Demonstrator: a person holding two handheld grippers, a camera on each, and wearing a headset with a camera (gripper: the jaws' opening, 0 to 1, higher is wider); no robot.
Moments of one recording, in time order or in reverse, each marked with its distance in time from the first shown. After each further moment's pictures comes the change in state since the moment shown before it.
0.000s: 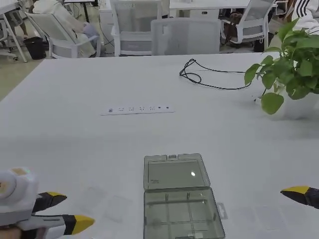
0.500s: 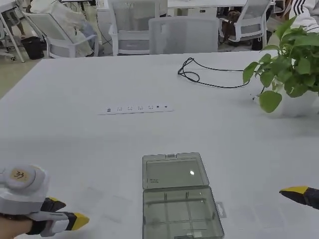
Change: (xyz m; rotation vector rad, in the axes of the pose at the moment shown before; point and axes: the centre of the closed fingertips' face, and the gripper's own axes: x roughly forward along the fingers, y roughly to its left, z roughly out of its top) left arm 0.016 0.018 -0.028 -0.061 0.198 0.084; right arm 0.000 0.002 -0.002 0.014 -0.007 -0.004
